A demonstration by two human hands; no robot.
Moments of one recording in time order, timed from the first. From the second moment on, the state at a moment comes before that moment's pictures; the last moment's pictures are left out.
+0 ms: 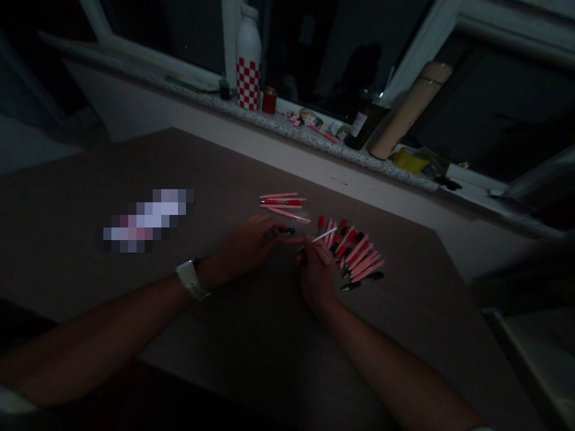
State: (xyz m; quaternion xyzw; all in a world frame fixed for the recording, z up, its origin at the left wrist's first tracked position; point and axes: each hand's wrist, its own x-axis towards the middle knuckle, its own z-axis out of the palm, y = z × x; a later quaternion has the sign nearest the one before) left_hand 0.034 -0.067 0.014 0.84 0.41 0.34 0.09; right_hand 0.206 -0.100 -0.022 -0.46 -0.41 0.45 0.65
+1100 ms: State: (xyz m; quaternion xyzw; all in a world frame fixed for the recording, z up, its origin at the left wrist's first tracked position) left_hand 0.037 -0.070 0.009 0.84 0.45 0.30 0.09; right_hand 0.204 -0.097 -0.021 -0.44 -0.38 0.47 0.67
